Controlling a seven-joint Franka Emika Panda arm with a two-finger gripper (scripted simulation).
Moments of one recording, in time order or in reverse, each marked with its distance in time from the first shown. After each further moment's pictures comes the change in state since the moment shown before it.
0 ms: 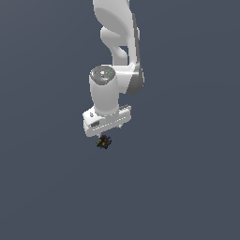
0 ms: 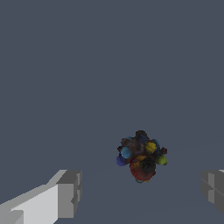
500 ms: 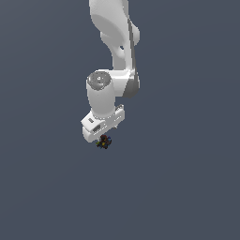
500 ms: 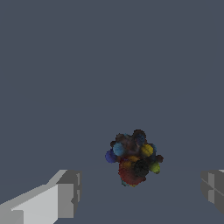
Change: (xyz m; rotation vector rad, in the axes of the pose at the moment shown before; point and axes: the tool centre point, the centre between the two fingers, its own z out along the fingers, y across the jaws) arm -0.009 0.011 0.019 -0.002 -0.004 -0.257
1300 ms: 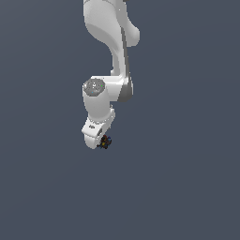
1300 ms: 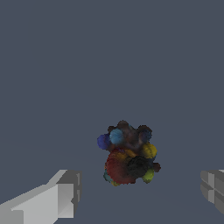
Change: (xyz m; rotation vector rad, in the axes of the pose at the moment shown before) arm -0.017 0.010 0.028 0.002 0.002 -0.404
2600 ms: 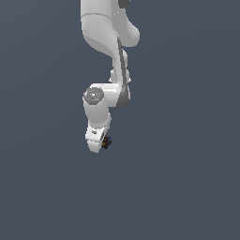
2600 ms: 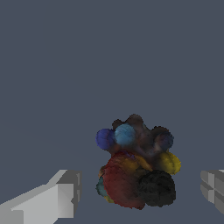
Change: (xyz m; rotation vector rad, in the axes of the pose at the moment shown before) arm -0.008 0.000 0.038 -0.001 0.005 -0.181
